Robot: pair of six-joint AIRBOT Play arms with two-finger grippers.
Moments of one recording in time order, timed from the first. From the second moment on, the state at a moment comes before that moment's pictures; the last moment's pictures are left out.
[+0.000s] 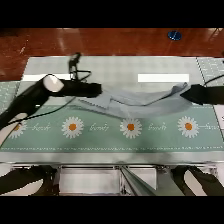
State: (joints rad) left arm -0.44 -1.32 1.04 0.88 -0.70 -1.45; right arm -0.25 -0.82 0.94 -1.01 1.26 1.41
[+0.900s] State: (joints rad) left arm -0.79 -1.83 1.60 0.75 -1.03 -1.48; right arm -0.25 -0.42 0.84 -0.81 1.41 1.51
